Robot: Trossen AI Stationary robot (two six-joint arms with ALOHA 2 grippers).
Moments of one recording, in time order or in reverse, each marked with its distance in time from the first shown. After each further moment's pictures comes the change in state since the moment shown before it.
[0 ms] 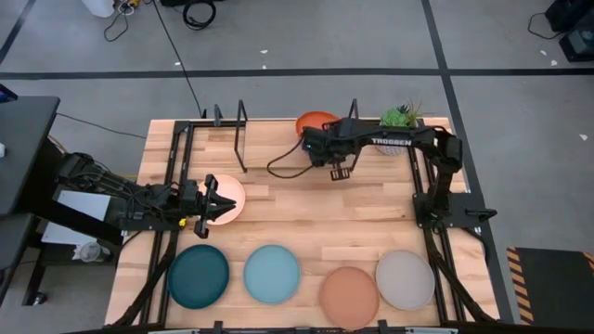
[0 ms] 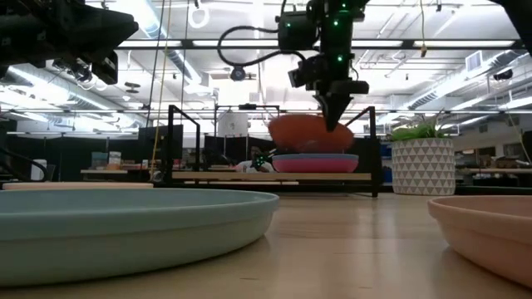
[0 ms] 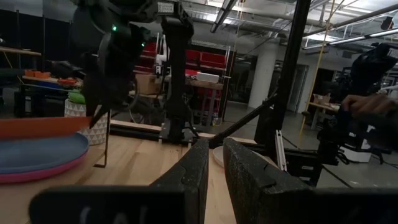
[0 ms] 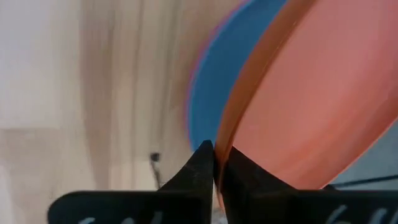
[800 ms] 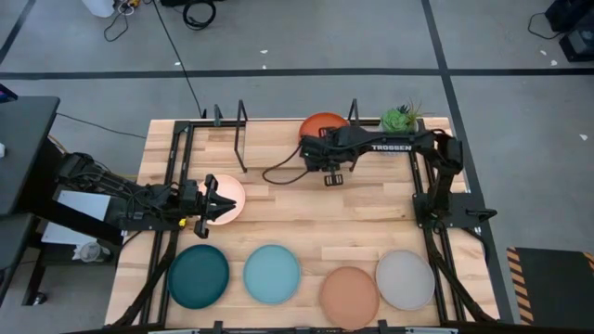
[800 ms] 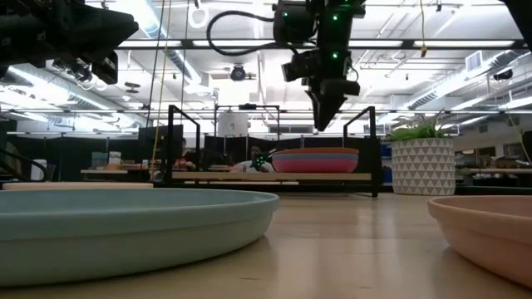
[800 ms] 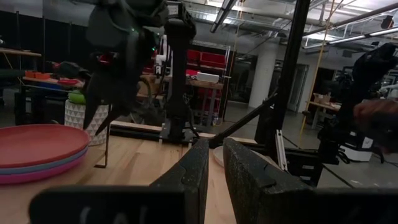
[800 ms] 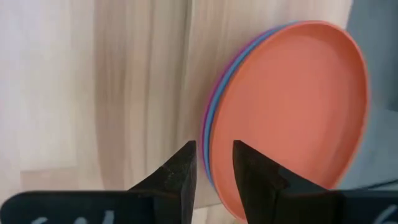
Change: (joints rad) left arm 0.000 0.000 0.000 0.000 0.000 0.006; right arm 0.062 -0.005 -0.025 0.089 0.039 0.089
